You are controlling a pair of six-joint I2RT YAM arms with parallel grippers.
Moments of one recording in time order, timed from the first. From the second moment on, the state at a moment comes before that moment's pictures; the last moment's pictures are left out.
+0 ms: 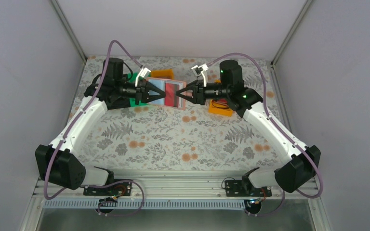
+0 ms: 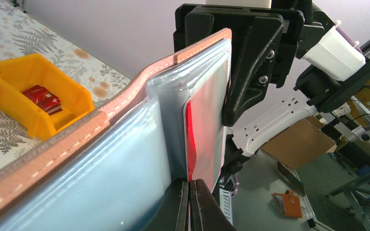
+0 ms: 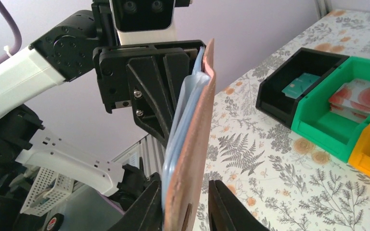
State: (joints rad) left arm -0.26 1.35 1.26 -0.51 1.27 -0.03; right arm 0.53 1.36 1.31 -0.33 -0.89 0.29
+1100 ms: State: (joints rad) left arm -0.24 1.35 1.28 -0.63 1.30 0.11; right arm 0.46 1.36 1.31 -0.46 -1.01 0.17
